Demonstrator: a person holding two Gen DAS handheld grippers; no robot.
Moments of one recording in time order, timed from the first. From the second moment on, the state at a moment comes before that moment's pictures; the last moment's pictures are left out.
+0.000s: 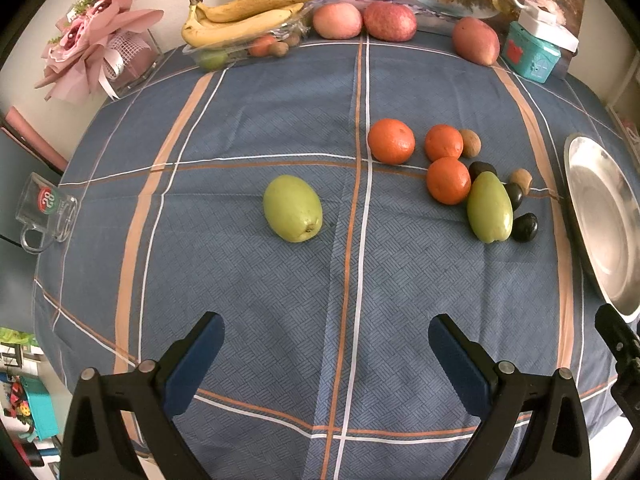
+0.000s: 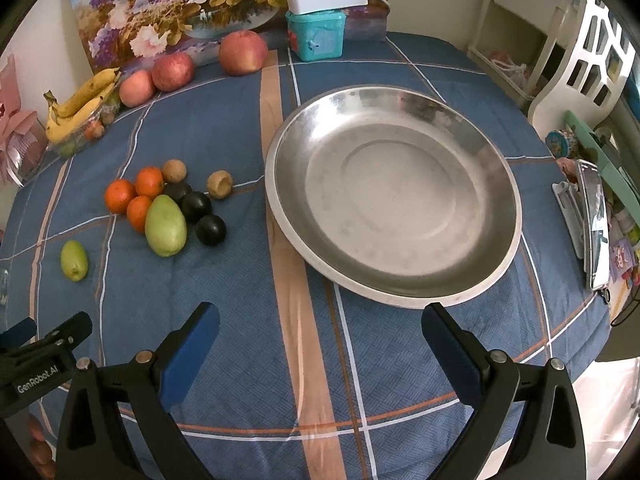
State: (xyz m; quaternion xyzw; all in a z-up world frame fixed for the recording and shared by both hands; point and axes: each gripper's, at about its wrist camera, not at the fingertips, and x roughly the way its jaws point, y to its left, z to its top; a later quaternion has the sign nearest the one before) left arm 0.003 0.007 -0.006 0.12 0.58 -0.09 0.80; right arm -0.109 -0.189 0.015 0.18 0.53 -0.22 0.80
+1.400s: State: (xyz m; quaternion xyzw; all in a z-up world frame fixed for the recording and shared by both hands) left arm 0.072 0.044 0.018 -0.02 0.53 -0.06 0.85; right arm -0.042 -0.164 0.062 0.16 0.47 -0.18 0.85
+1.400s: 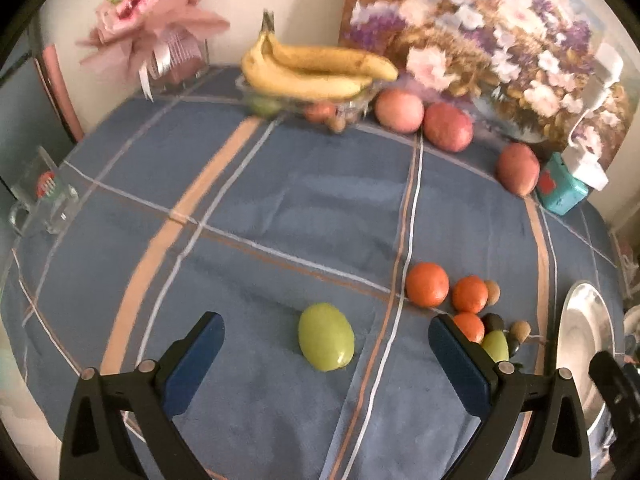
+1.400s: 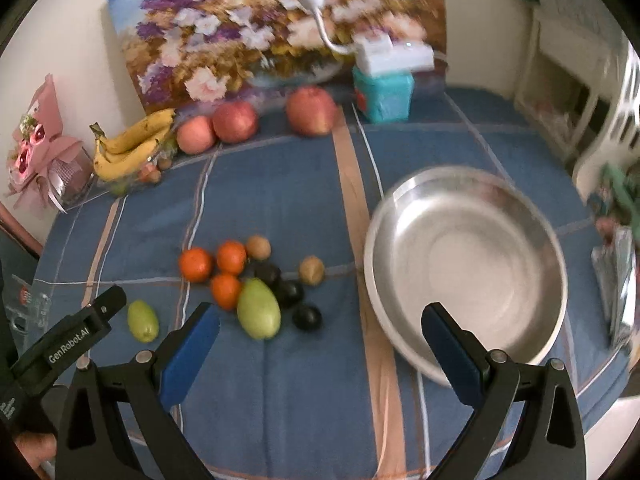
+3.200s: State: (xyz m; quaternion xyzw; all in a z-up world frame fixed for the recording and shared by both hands) left arm 0.094 0.077 -0.008 -0.15 0.58 -0.04 0.80; right arm 0.011 -0.121 0.003 0.17 0.53 -0.02 0.83
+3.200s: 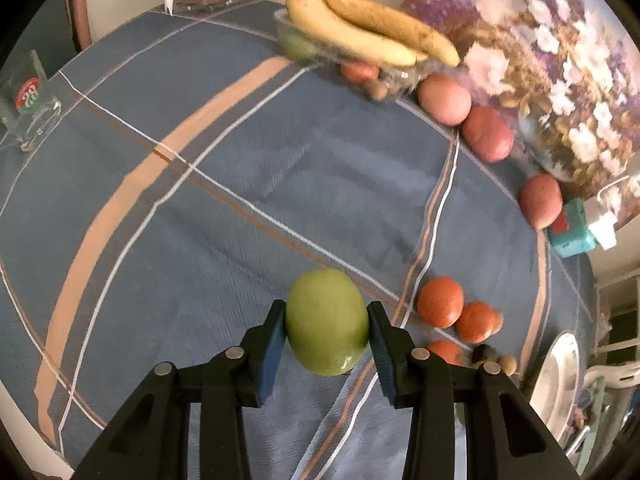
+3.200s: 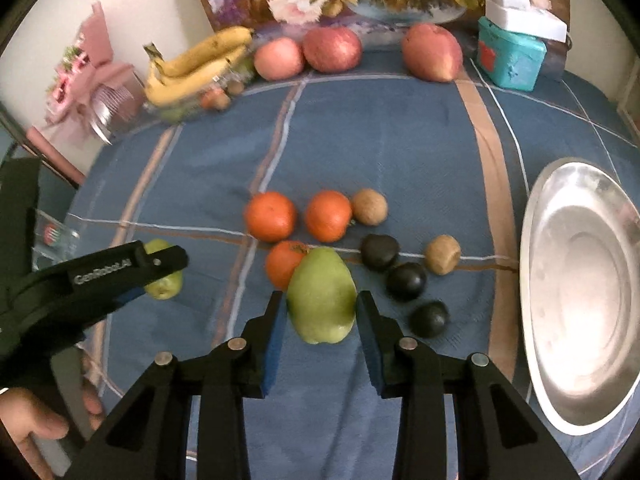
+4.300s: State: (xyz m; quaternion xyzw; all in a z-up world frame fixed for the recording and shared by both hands) left arm 0.087 0.062 -0.015 -0.13 0.60 -0.06 0.79; right arm 0.009 -0.125 -0.015 0.11 0.57 -0.08 0.81
